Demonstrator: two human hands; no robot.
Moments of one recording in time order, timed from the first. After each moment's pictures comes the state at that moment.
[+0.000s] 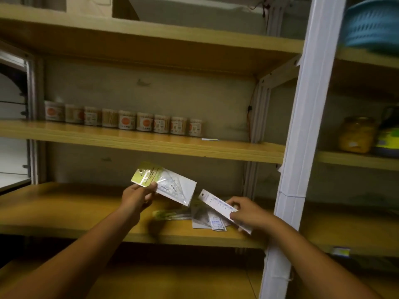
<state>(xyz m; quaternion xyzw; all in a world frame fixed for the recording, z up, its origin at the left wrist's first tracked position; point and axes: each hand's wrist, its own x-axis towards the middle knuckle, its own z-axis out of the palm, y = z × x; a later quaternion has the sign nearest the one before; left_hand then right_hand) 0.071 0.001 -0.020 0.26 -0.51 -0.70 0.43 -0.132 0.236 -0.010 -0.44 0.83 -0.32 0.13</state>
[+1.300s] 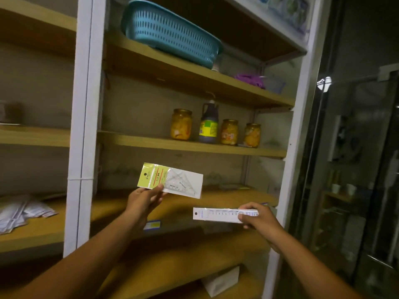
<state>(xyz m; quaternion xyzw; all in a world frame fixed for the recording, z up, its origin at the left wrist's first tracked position) -0.226 0.445 -0.014 0.09 -0.48 -0.84 0.24 -0.300 0.761 -0.020 -0.19 0.82 -0.54 -0.06</state>
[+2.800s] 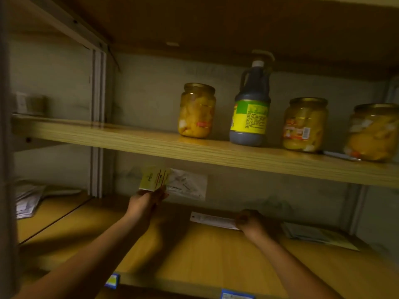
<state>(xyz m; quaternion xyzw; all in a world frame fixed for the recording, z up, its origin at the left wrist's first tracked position) -0.473 0.400 -0.037 0.22 -0.48 -0.72 0.45 -0.728 0.575 -0.079 -0.37 0.87 -0.33 0.02</state>
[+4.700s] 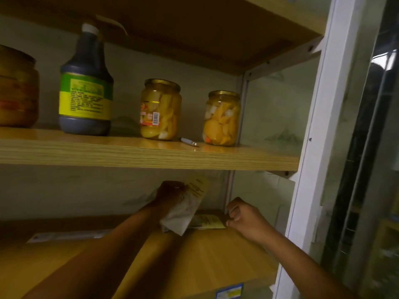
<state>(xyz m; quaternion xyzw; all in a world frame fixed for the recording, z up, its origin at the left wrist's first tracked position) -0.827 0.607 -0.022 0.14 -0.77 -0.57 0.25 -0.875 0.865 -0.026 -0.34 0.88 -0.31 -0.07</state>
